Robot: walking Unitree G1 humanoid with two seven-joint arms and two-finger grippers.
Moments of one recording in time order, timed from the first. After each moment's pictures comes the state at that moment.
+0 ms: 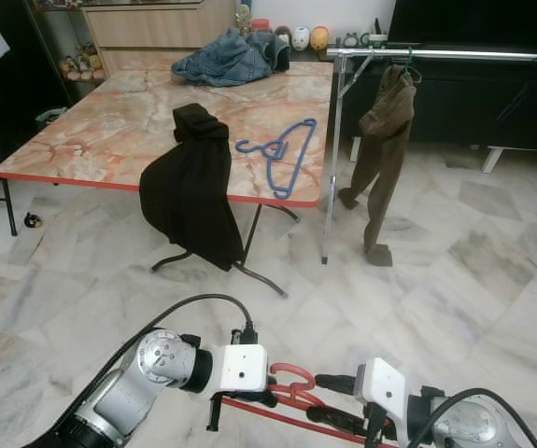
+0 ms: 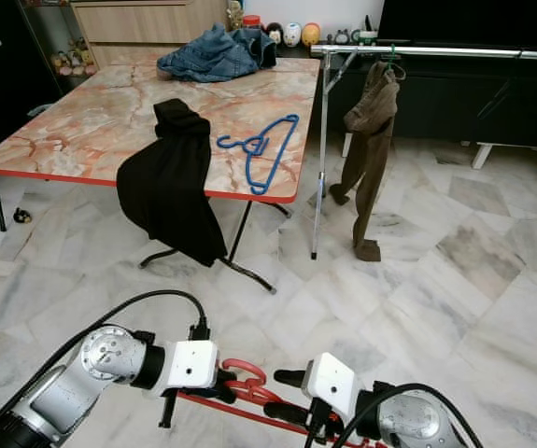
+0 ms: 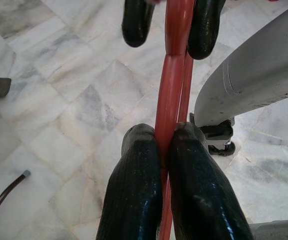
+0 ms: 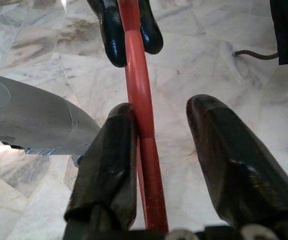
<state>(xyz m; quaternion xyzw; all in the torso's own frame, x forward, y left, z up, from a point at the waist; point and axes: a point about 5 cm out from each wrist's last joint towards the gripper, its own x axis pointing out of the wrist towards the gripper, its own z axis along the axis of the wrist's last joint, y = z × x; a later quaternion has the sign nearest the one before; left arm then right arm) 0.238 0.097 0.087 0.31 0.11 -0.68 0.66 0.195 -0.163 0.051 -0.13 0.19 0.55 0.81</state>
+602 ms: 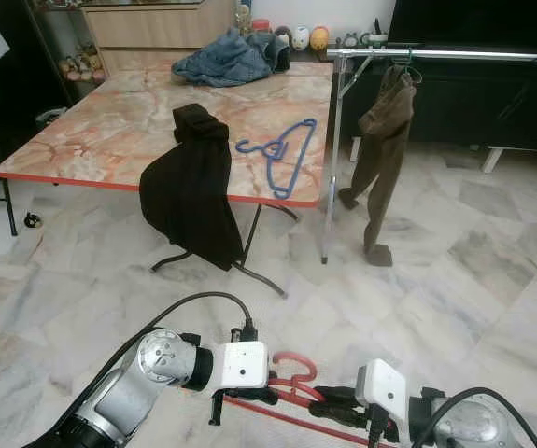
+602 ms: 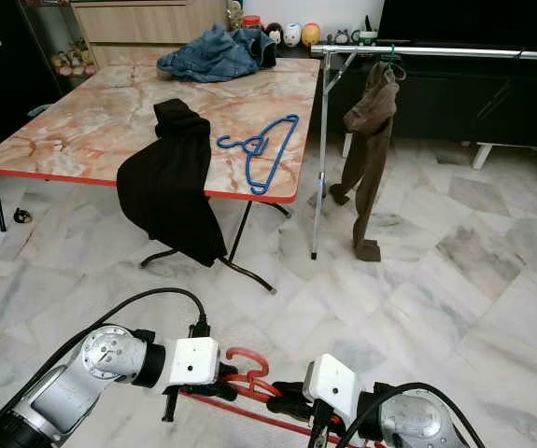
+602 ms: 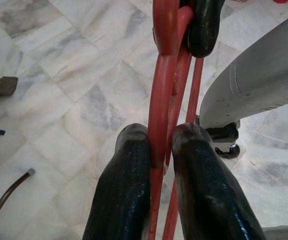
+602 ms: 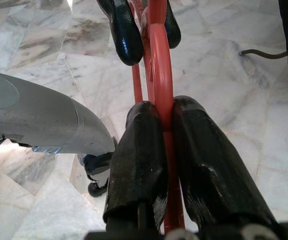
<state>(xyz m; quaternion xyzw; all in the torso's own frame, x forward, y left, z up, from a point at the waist) 0.239 0.096 0.088 0.31 0.11 -0.67 0.67 0.194 -0.164 0.051 -0.12 0.19 0.55 0.80</state>
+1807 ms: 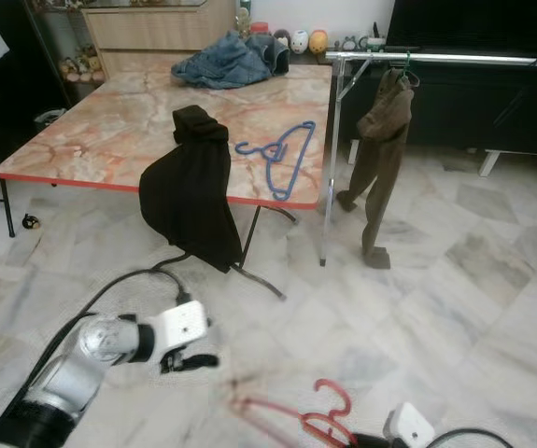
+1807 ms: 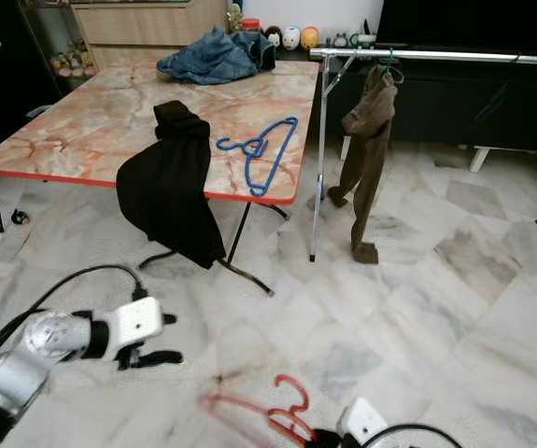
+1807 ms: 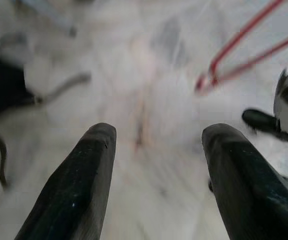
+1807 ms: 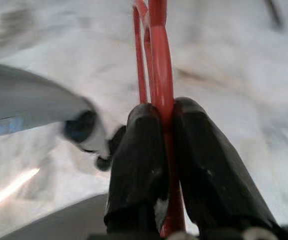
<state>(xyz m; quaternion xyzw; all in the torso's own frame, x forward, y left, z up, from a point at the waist) 0.273 0.197 0.064 0.32 0.21 -0.47 0.79 0.147 -0.215 -0.034 -0.03 0.34 0.35 0.87</state>
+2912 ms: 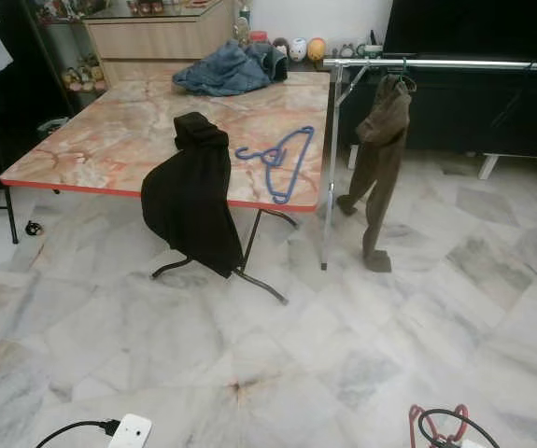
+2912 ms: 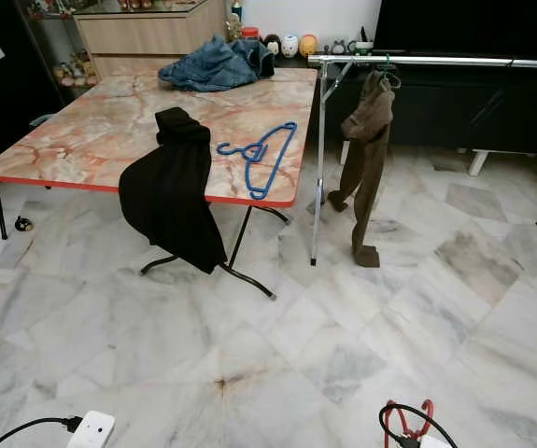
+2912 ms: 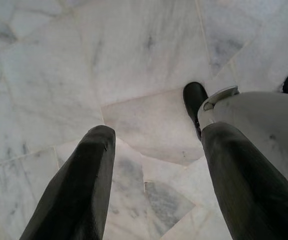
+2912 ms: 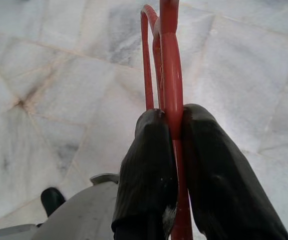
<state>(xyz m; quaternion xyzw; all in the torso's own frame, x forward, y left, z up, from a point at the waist) 0.168 0.222 -0.085 0.12 0.51 -0.05 0.85 0.119 -0.239 -0.095 0.12 0.42 -0.21 0.87</state>
